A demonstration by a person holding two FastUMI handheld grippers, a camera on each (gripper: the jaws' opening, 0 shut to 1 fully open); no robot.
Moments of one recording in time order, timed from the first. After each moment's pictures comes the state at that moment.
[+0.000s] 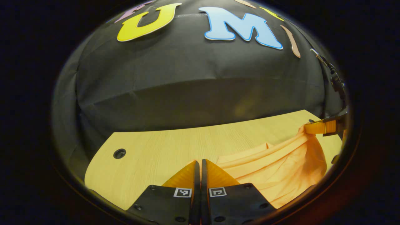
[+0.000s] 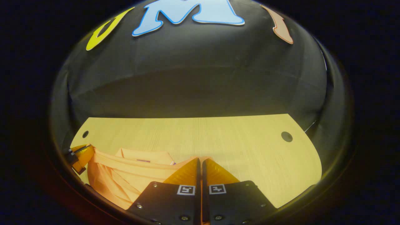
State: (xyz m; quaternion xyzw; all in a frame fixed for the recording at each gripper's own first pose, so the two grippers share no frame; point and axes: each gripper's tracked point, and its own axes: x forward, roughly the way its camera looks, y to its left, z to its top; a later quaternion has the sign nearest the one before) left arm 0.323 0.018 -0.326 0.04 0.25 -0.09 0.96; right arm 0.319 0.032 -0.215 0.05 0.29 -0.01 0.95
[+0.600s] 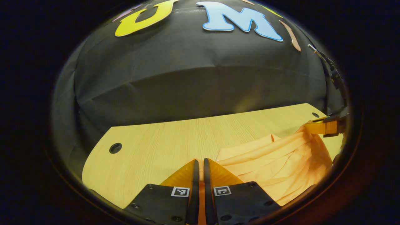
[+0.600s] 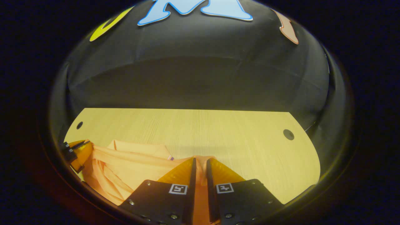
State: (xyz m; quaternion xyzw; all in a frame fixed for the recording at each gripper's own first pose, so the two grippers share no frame) left arm 0.321 0.019 -0.349 0.05 0.28 -0.08 0.96; right arm 0.319 0.040 -0.232 0.02 0.31 -0.02 0.95
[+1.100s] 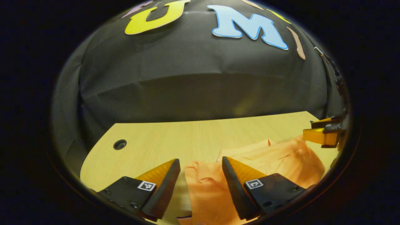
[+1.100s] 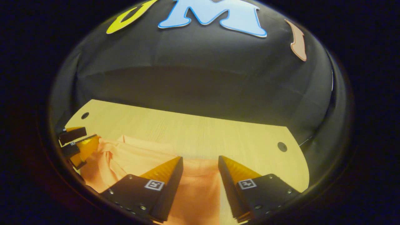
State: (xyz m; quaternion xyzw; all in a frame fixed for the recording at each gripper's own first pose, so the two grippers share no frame) left arm 0.303 0.035 -0.318 0.02 0.26 -0.06 0.96; right arm 0.297 0.051 -0.196 -0.05 0.27 0.01 0.96
